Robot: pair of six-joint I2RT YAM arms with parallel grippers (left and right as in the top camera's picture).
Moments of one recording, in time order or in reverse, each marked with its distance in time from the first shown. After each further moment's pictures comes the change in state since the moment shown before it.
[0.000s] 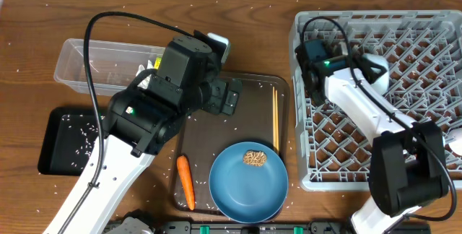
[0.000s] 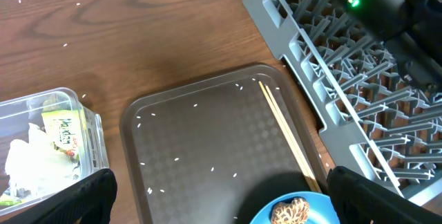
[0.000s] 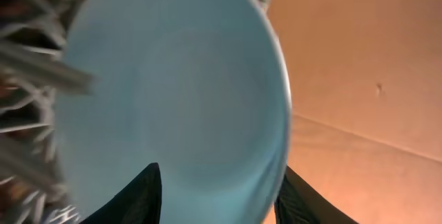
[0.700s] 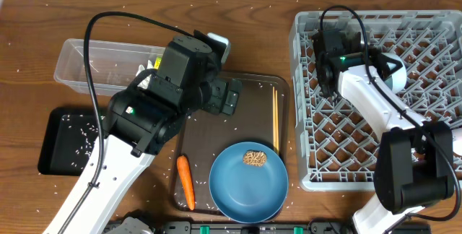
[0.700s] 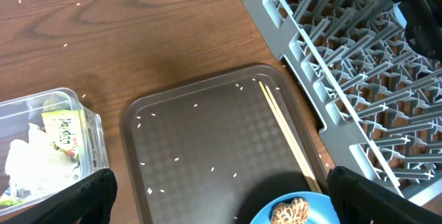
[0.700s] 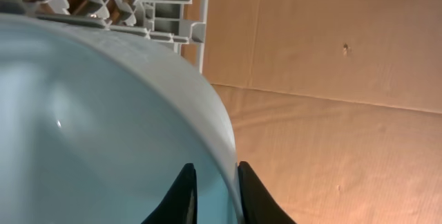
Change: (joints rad) left arm 0.000 0.000 0.000 0.000 0.000 0.000; right arm -0.103 0.000 0.001 0.173 0.148 -0.052
